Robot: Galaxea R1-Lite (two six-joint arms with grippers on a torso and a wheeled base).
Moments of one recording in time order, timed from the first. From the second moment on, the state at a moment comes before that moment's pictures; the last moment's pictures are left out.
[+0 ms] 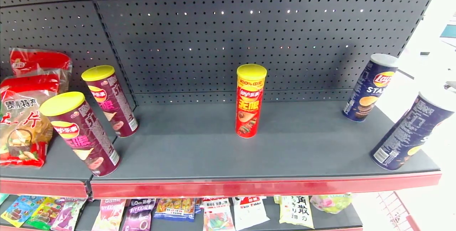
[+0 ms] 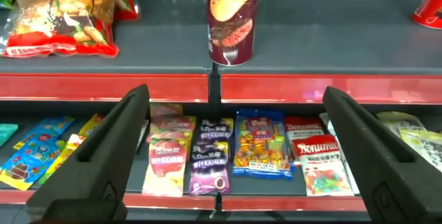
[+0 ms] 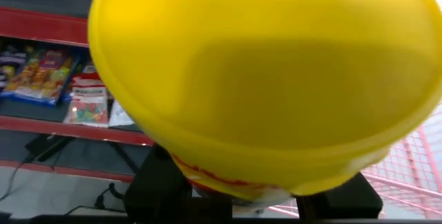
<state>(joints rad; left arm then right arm) 0.01 0.01 0.00 0.00 0.02 0.01 0.07 0.20 -0.29 0.31 -0.01 -0.13</state>
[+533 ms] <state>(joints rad) -0.03 0.05 -0.01 -0.01 -0.12 0.10 0.07 0.11 -0.18 0.24 0.24 -0.09</state>
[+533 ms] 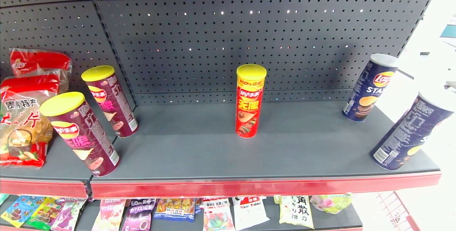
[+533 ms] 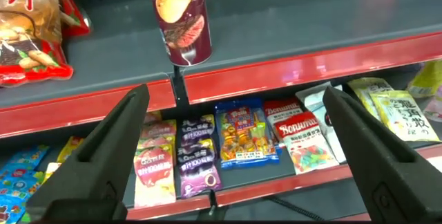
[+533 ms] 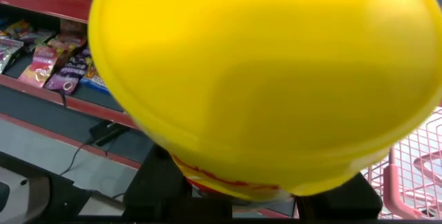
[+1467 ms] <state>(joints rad) -0.05 0.30 -0.27 -0.06 -0.24 -0.02 0.07 0.09 -0.10 0.16 0.29 -0.11</state>
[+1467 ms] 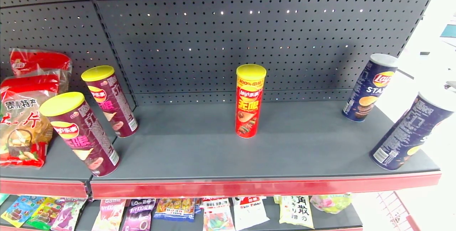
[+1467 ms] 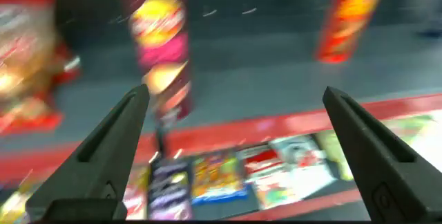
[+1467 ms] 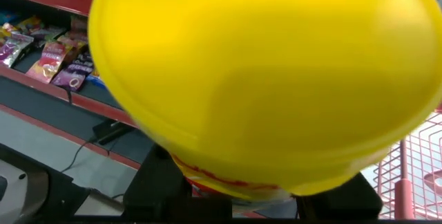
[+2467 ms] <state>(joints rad) -0.32 1.27 -0.61 -0.47 -0.57 0.18 0.07 0.09 -0.10 0.16 0.27 -0.11</state>
